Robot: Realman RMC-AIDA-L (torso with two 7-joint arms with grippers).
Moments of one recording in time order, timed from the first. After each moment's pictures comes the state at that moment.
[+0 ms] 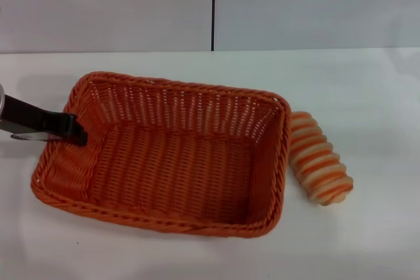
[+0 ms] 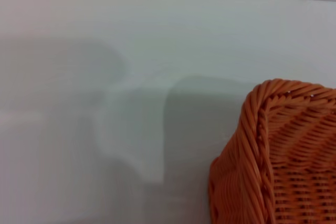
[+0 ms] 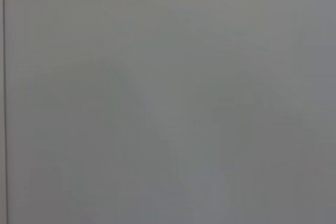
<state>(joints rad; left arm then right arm) -0.42 -2.08 1.10 1.40 2.57 1.61 -2.88 0.52 1.99 -0.29 -0.22 -1.38 -1.44 0.79</state>
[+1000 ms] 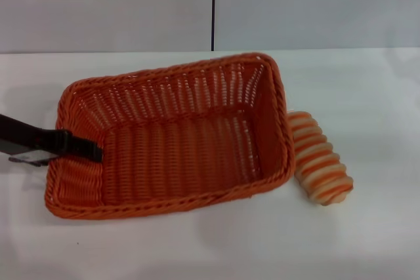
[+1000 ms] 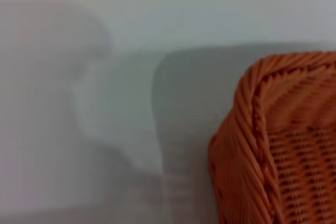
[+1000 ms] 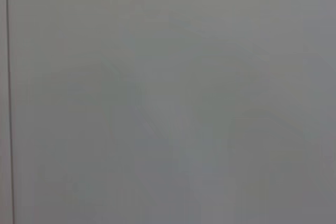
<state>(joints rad) -0.40 -2.06 1.05 1.33 2.51 1.64 -2.88 0.50 2.02 -0.28 -0.24 -1.37 -1.46 0.79</state>
